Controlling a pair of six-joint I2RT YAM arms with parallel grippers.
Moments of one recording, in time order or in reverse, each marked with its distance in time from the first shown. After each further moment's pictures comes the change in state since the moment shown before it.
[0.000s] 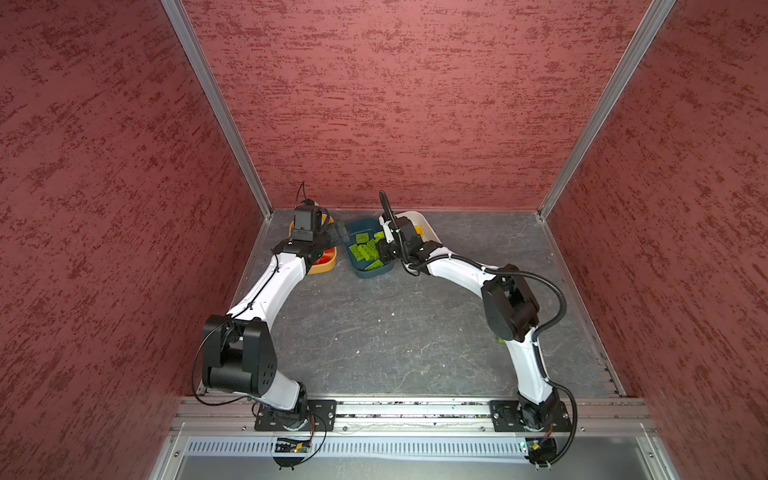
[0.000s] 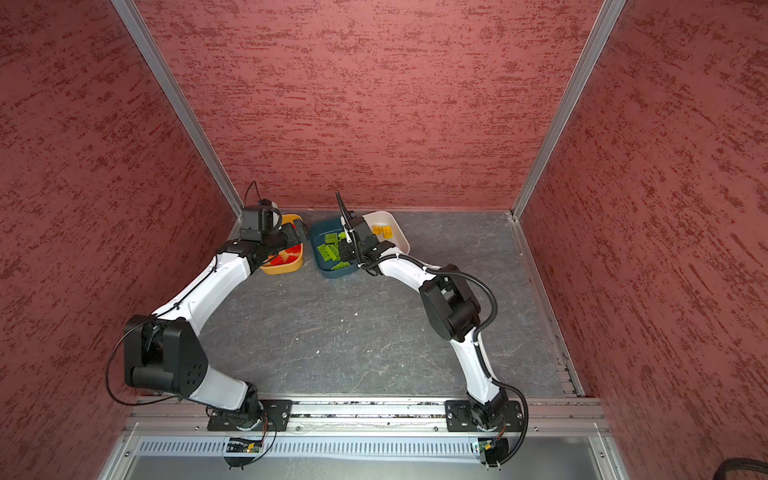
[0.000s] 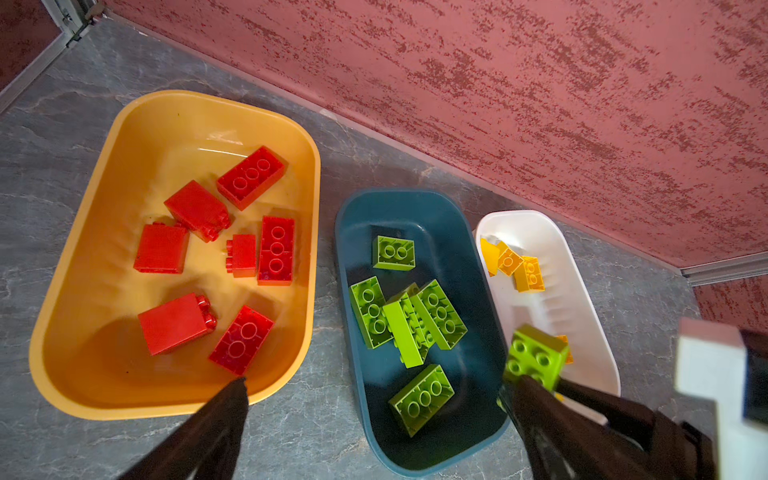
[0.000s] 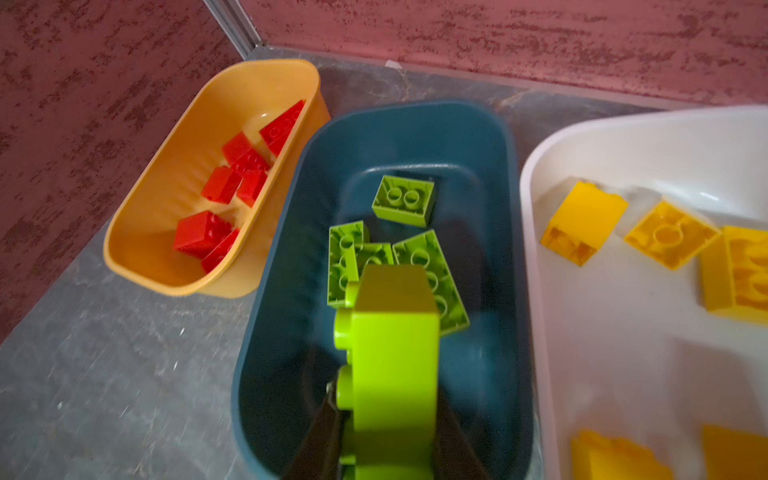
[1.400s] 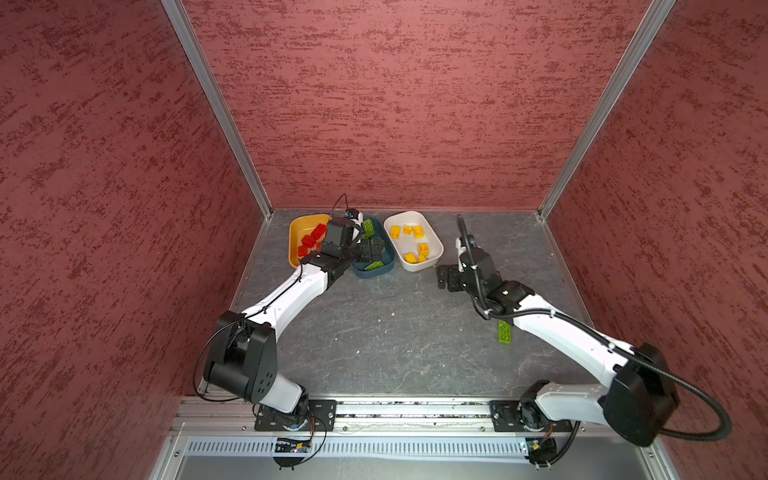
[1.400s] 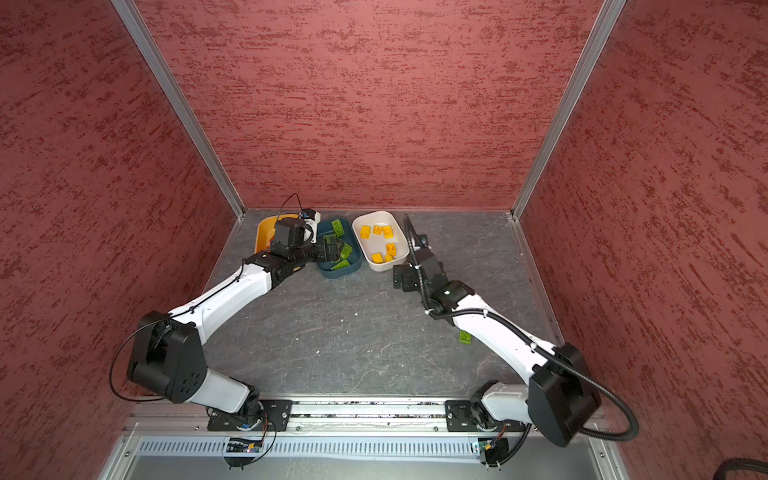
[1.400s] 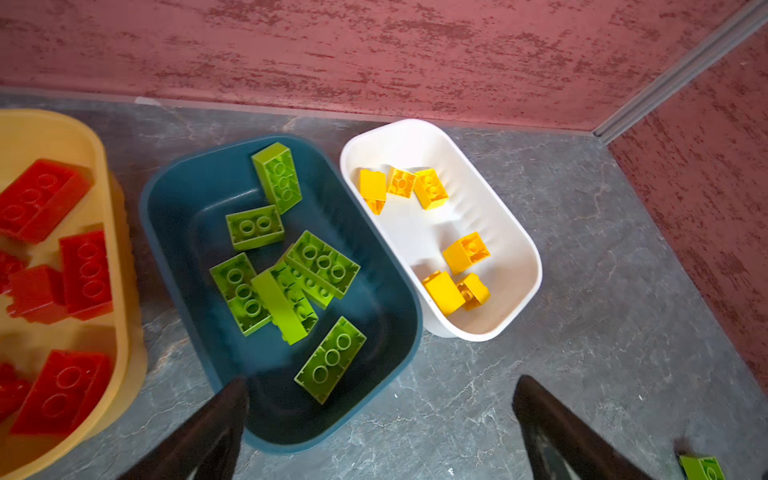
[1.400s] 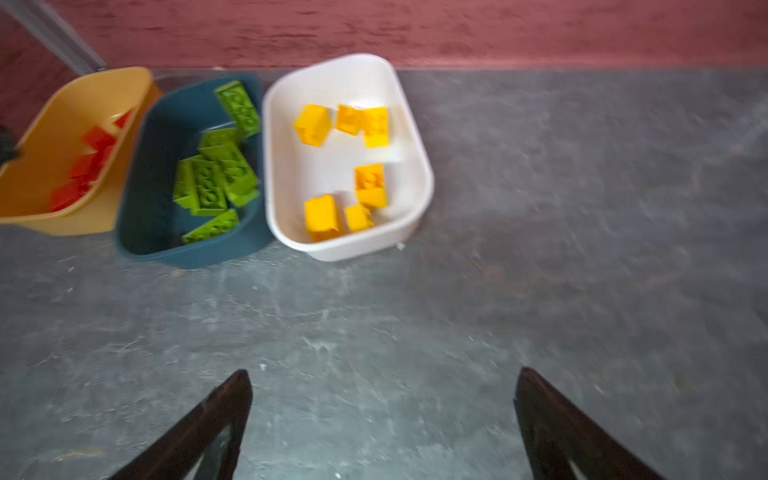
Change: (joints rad) left arm -0.243 -0.008 -0.108 0.168 0.069 0.183; right arm -0.133 -1.007 -0.963 -0.130 0.290 0.142
